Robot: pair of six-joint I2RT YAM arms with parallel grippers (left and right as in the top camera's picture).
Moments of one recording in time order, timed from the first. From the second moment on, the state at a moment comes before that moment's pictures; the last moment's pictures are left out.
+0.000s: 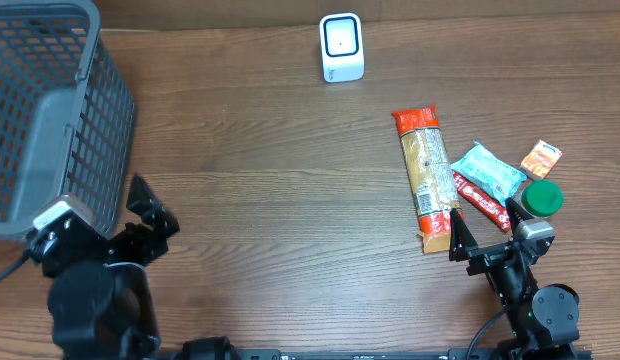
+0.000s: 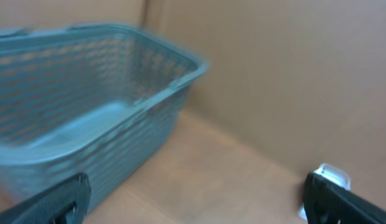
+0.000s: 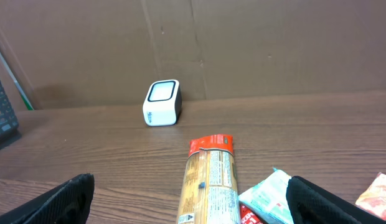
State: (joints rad) left arm 0.10 0.53 1.03 -0.70 -0.32 -0.38; right arm 0.22 0.01 0.02 -0.03 -0.04 0.17
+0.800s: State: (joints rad) left arm 0.10 0.02 0.20 0.25 -0.04 -0.50; right arm 0.22 0.01 0.02 -0.03 -0.04 0.17
